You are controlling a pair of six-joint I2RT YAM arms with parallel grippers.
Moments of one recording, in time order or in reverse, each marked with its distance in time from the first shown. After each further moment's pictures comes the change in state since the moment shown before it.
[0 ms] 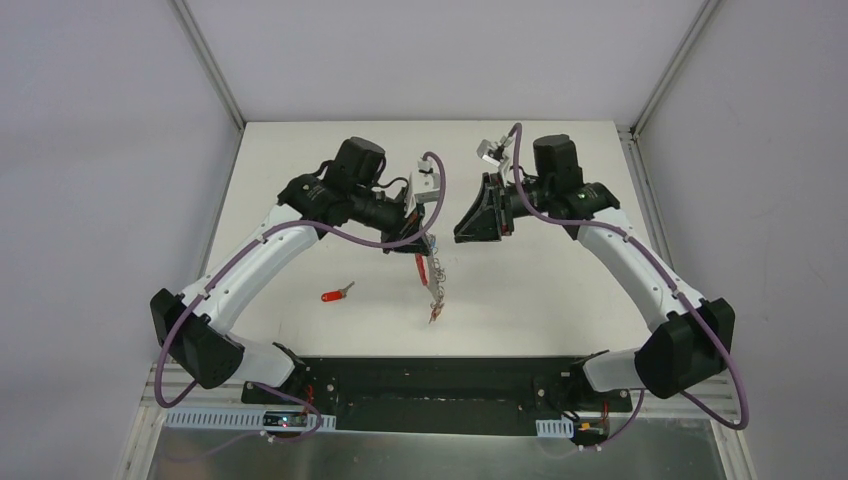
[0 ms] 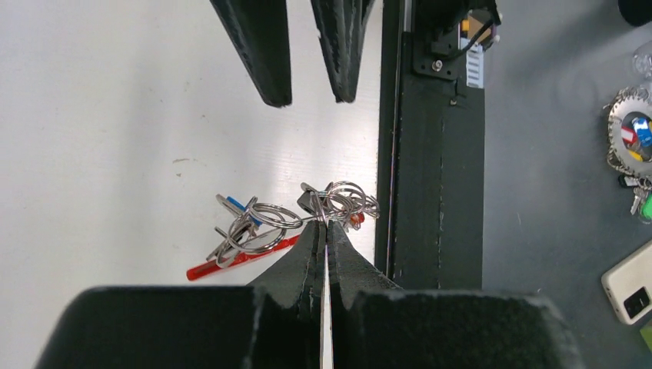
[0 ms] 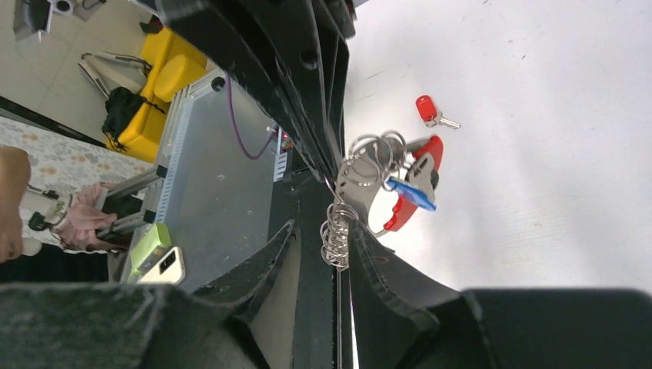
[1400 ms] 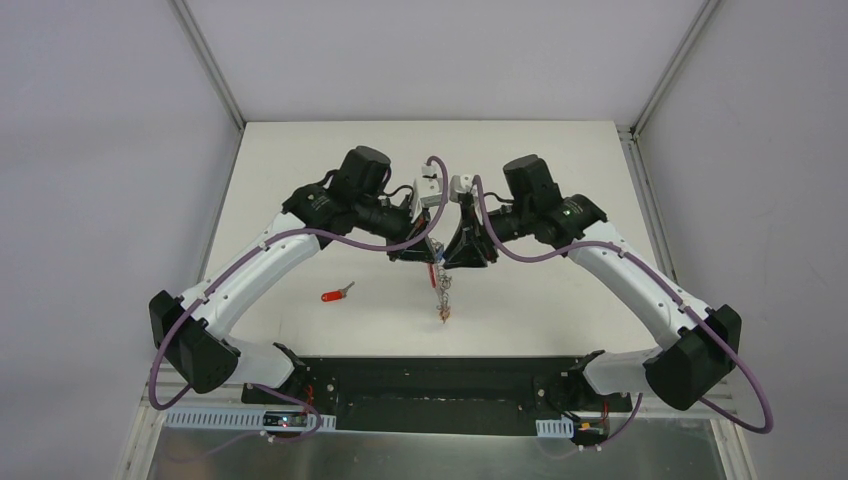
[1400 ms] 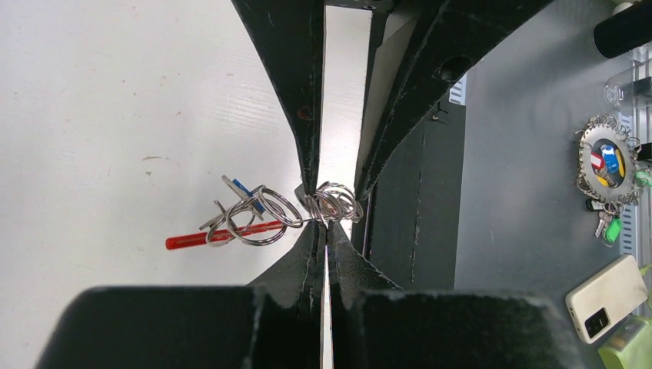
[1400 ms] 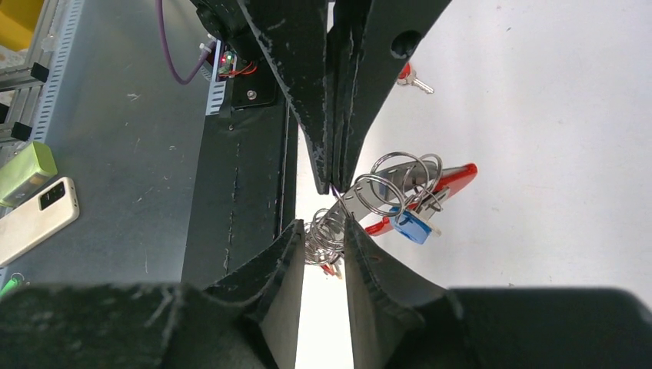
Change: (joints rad) left arm -0.049 -0.028 -0.040 0.082 -0.034 -0.174; right arm 0.199 -0.059 -0.003 -0.217 0.268 -0.391
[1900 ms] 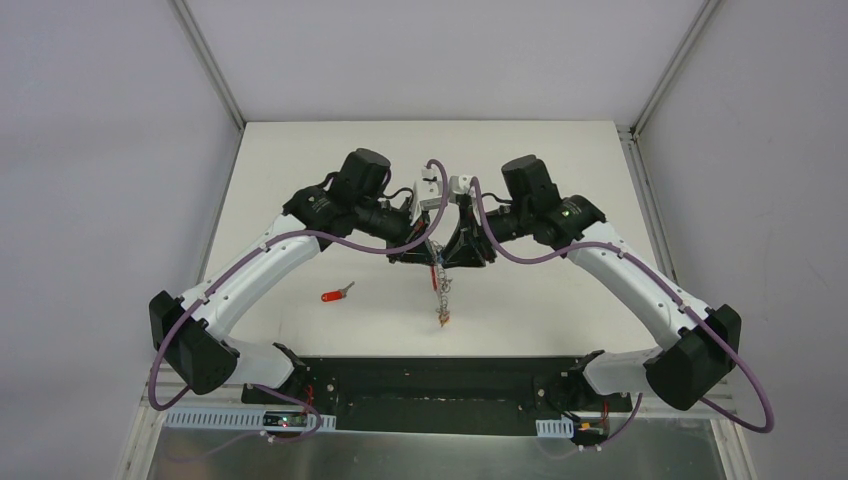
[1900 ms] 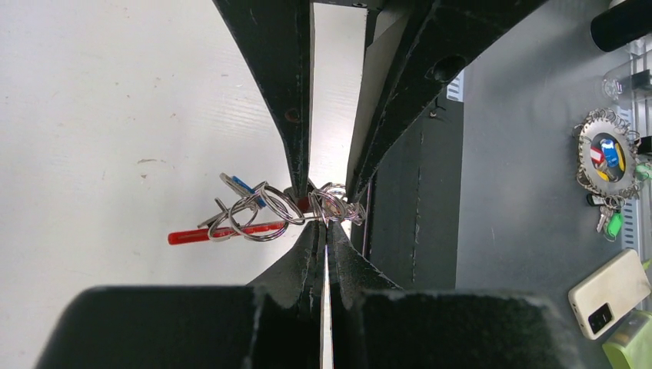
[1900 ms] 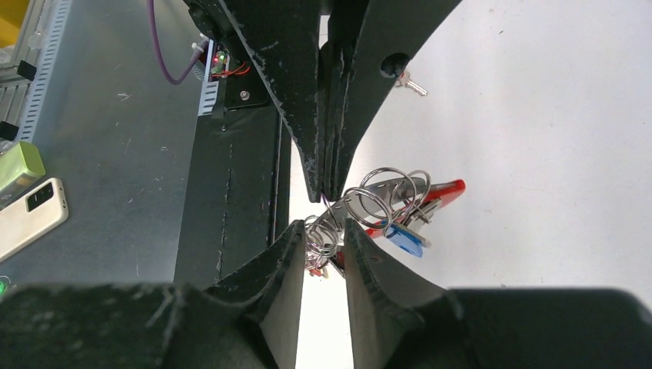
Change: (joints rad) left arm 0.000 -0.008 -0.031 0.022 0.013 0.011; right arm 0.014 0.000 -0.001 0.014 0.030 -0.001
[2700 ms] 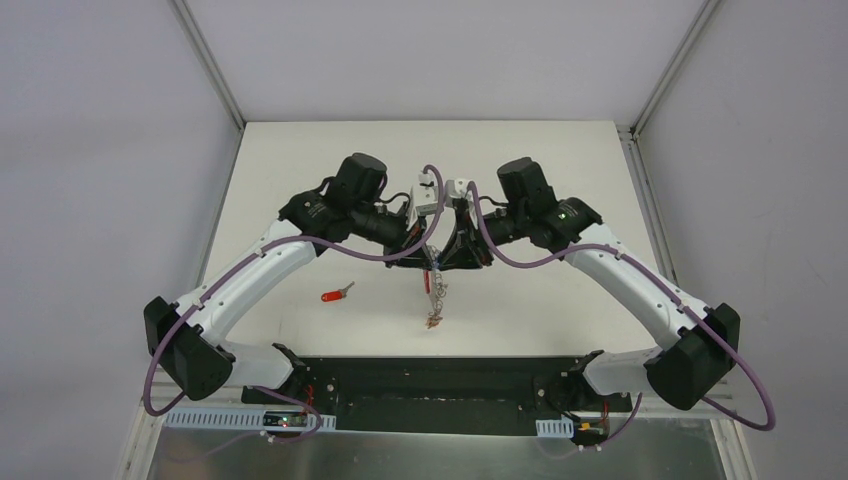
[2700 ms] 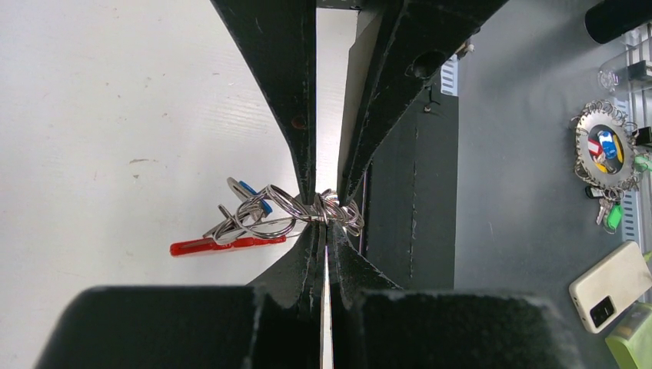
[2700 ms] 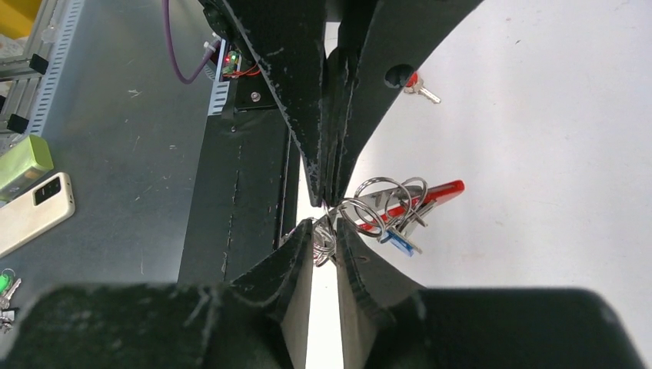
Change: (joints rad) left arm 0.000 -0.032 -0.034 0.007 0.019 0.013; right arm 0.026 0.000 -0.008 0.022 -0.015 0.004
